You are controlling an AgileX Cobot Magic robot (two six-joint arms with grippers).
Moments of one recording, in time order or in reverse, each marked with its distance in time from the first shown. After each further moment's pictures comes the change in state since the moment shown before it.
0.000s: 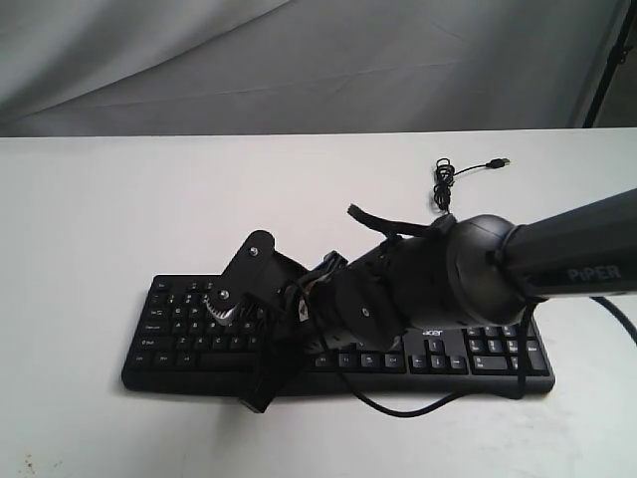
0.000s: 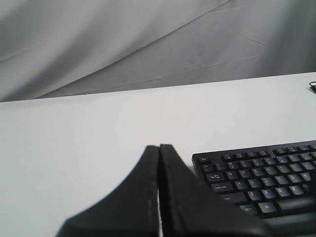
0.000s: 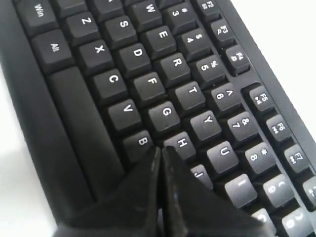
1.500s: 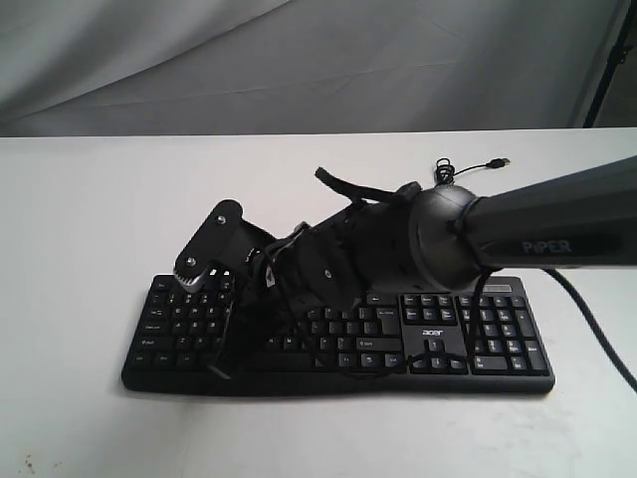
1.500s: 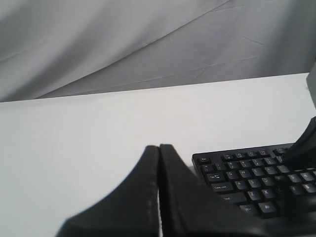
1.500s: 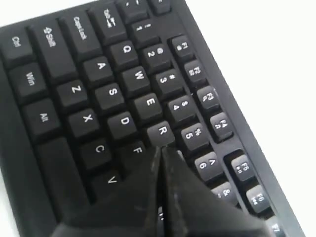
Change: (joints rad) left arm 0.000 0.000 0.000 0.000 0.000 0.000; right arm 0.002 0.052 -0.173 -0.024 0.083 0.000
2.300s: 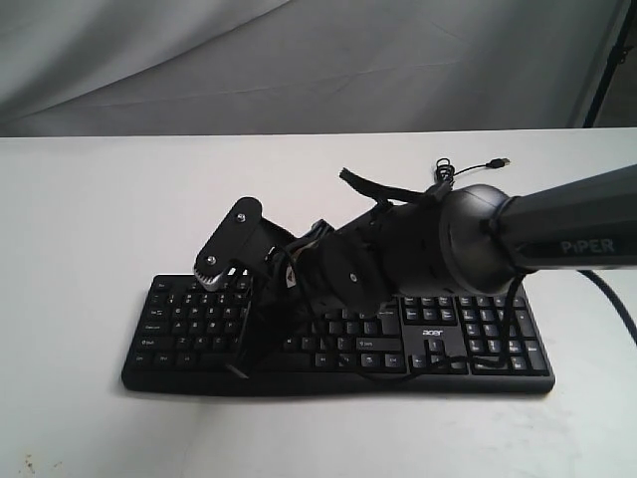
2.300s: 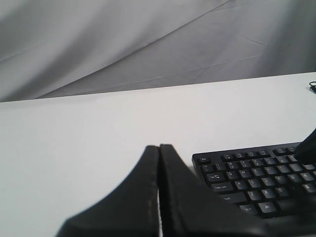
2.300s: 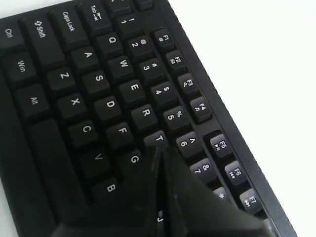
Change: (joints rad) left arm 0.000 0.000 0.000 0.000 0.000 0.000; right arm -0.018 -0.049 0.073 -0.009 -0.043 0.000
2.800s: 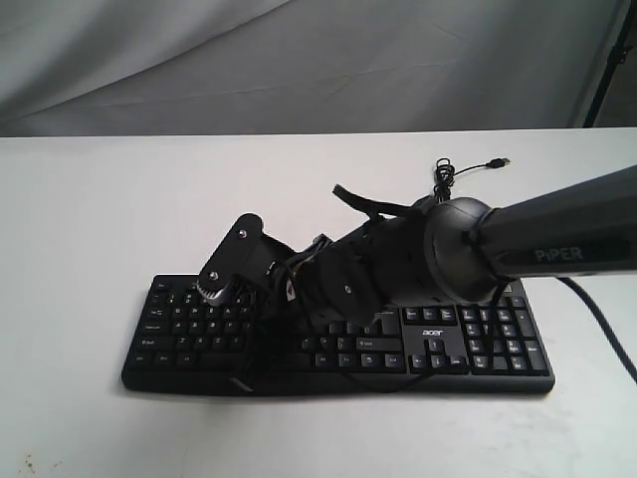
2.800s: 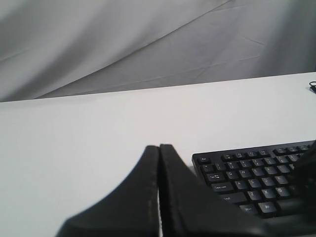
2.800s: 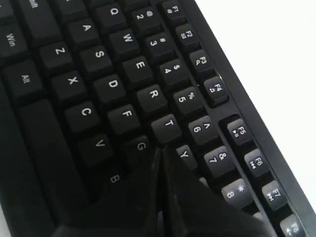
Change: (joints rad) left arm 0.000 0.000 0.000 0.000 0.000 0.000; right arm -0.001 0.042 0.001 0.002 -0.002 0.000
